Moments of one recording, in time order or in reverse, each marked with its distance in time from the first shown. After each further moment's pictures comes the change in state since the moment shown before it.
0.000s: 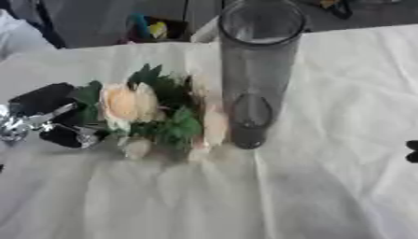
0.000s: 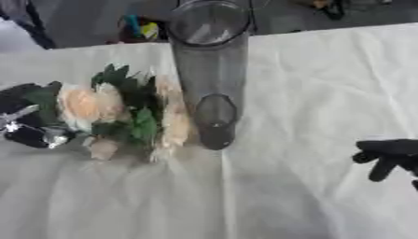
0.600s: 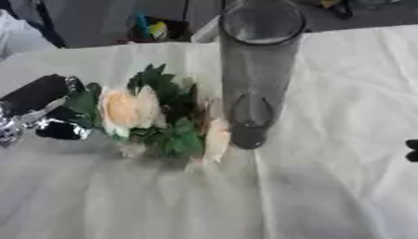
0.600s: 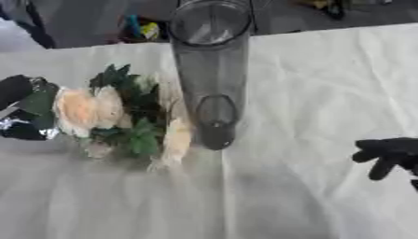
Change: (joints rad) left arm 0.034 0.002 0.010 -0.044 0.041 0.010 0.164; right arm 0.001 0.000 -0.001 0.000 -0.012 0.001 -0.001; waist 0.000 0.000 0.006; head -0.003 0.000
